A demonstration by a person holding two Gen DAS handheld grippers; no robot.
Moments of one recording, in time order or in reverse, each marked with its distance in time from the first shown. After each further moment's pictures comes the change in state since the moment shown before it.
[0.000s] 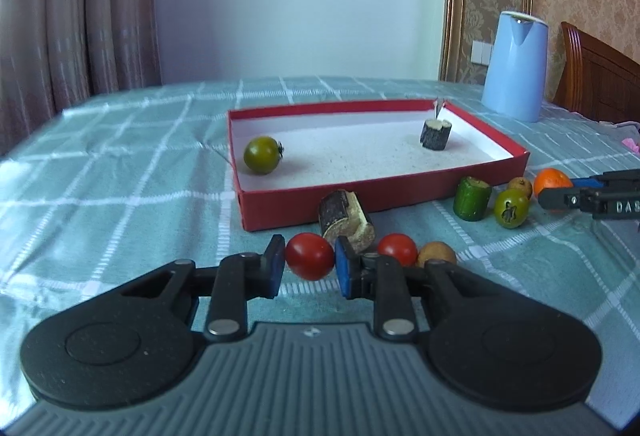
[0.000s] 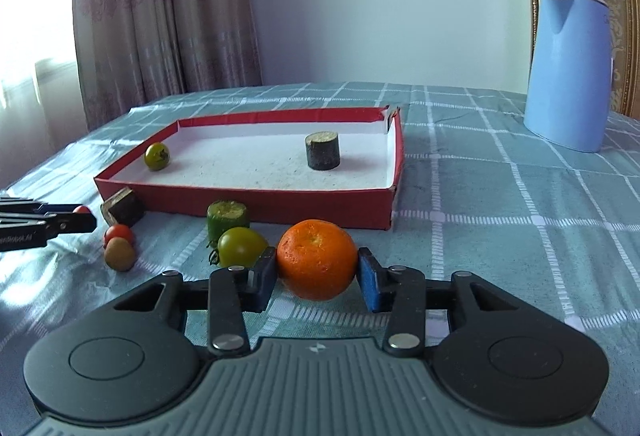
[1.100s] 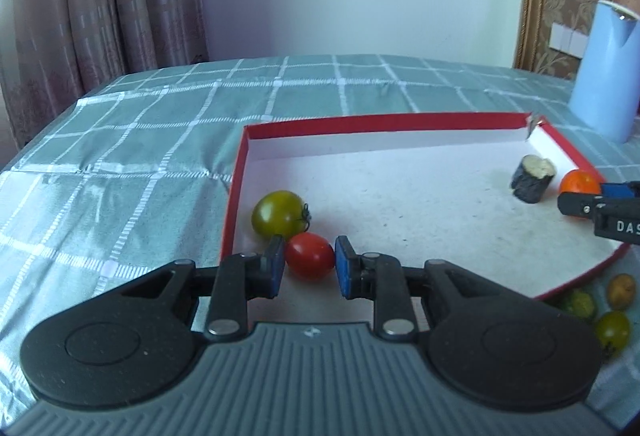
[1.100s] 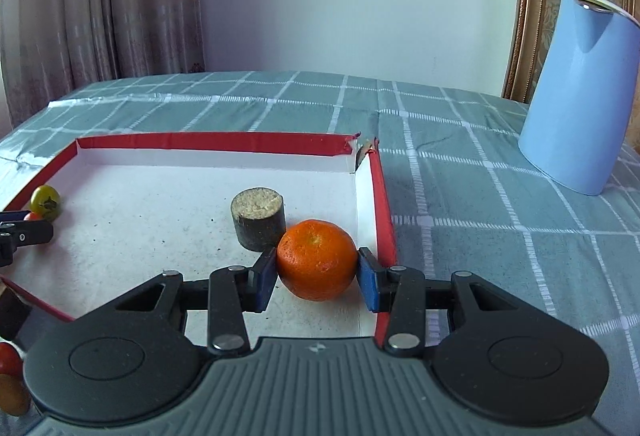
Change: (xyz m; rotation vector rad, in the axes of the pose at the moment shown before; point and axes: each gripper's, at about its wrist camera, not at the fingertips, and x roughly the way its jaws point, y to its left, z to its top) left arm 0.117 -0.002 0.071 -0.069 0.156 0.189; right arm 0.112 -0.004 0.072 -0.020 0.101 -0.183
